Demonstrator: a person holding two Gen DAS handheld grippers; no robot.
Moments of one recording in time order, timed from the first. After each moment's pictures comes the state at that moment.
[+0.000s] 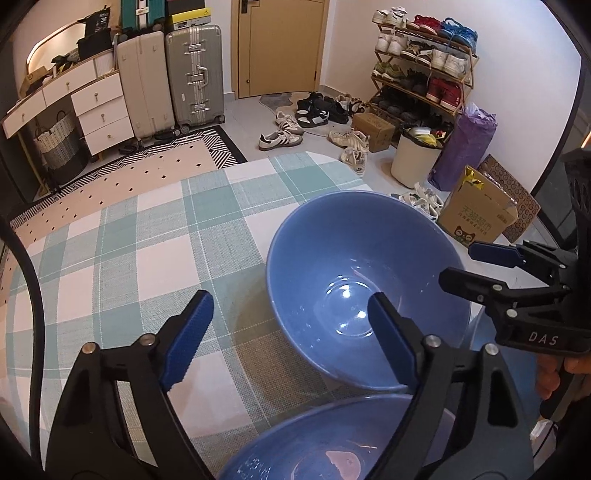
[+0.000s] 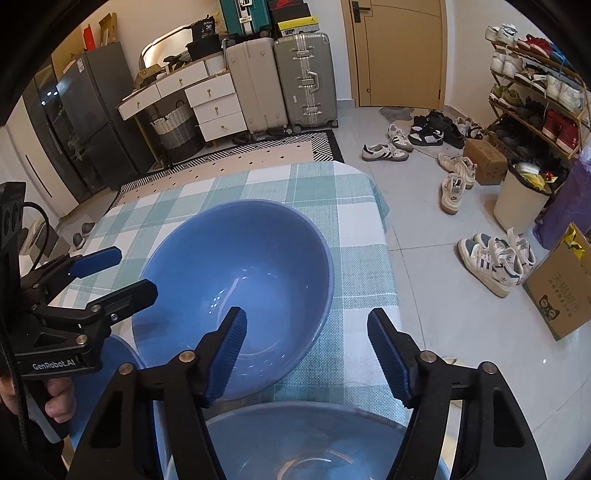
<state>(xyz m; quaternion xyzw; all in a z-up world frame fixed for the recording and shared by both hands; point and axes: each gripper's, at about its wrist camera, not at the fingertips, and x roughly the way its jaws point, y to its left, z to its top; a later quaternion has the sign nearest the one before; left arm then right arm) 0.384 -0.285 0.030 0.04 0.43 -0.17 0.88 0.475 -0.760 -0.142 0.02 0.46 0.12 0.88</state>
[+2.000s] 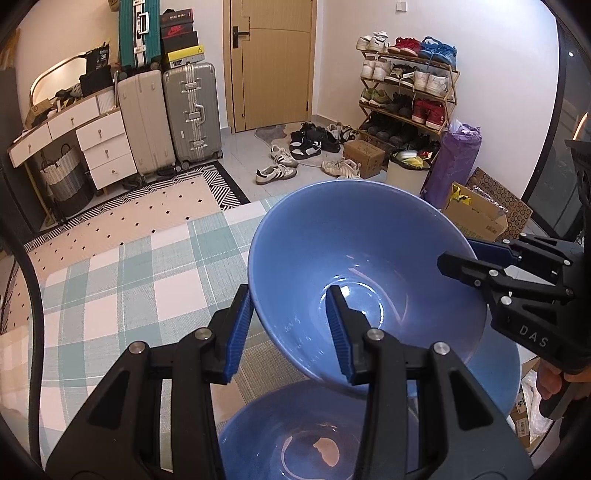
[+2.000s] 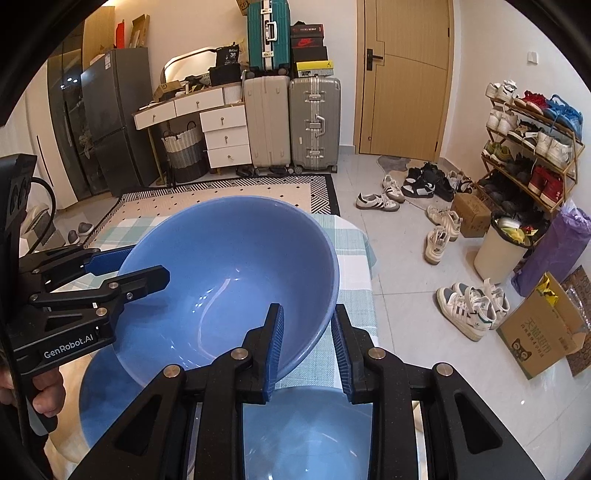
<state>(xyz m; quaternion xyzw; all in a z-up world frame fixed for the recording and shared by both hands) 0.323 -0.290 0.108 0.05 0.37 -0.18 0.91 0.414 -0.749 -0.072 -0.04 0.37 0.11 0.92</state>
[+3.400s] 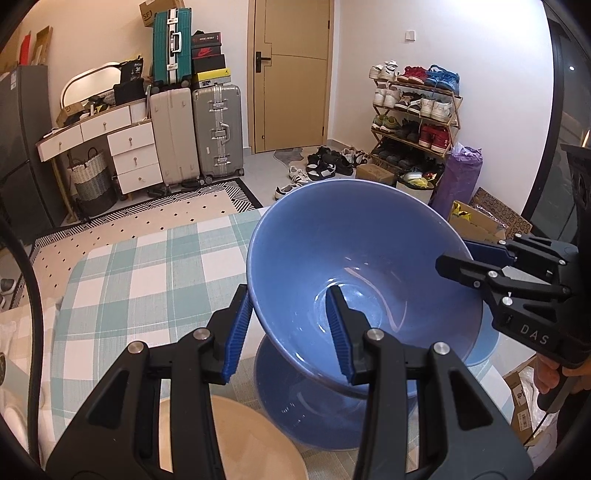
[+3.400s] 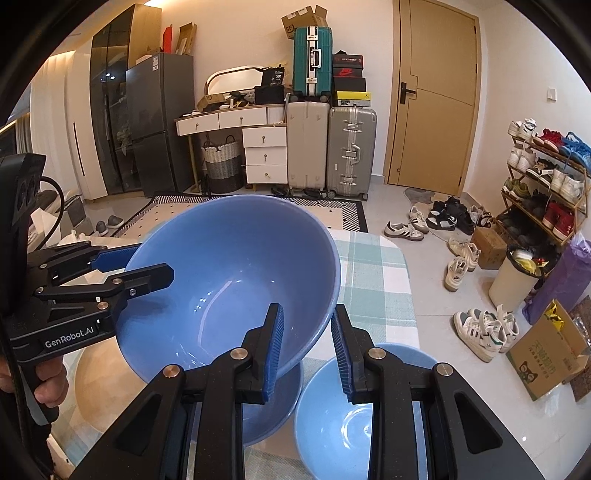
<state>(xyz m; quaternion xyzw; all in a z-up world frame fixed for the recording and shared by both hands) 0.125 -0.222 0.170 0.03 0.32 -0.14 0.93 0.294 -0.684 -0.037 -0.06 0.32 0.17 0.93</state>
